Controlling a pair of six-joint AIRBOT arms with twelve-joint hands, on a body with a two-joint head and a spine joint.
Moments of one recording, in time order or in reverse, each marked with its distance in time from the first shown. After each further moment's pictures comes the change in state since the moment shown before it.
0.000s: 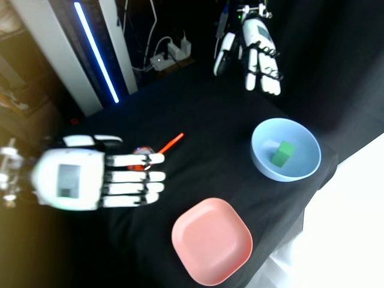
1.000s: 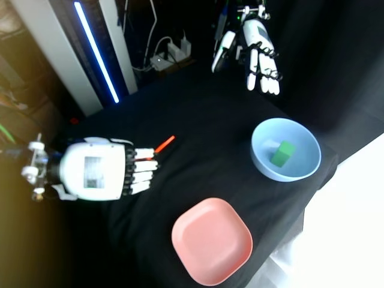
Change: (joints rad) left arm 0.006 -0.013 -0.002 -0.005 -0.005 -0.025; right arm 0.005 -0.030 0.026 -0.016 -0.027 0.016
